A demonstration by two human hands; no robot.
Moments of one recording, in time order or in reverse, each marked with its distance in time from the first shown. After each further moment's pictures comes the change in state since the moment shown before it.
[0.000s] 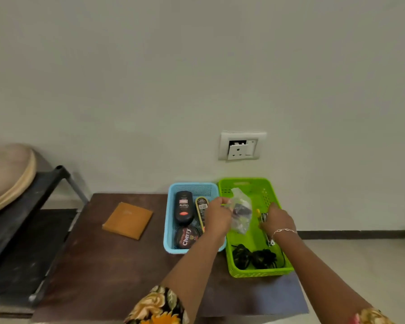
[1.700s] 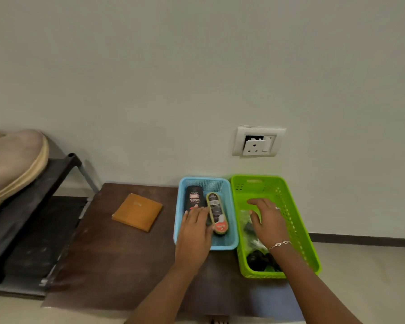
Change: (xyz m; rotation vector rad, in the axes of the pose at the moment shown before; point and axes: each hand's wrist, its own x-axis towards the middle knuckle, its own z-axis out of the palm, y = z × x) left_hand -0.011 -0.073 -0.080 0.814 0.198 0.611; right_hand -0.005 -0.027 0.040 0.298 0.306 -0.518
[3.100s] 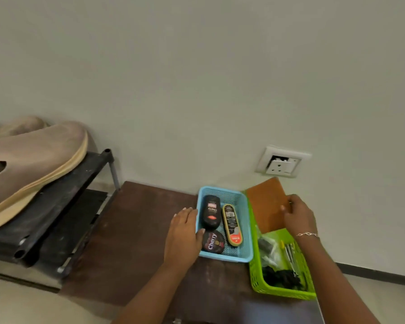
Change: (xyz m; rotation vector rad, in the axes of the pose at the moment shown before) left_hand -0.006 -0.042 -0.050 0.143 0.190 -0.007; right_hand 0.034 -0.053 -0.052 0.019 0.033 0.371
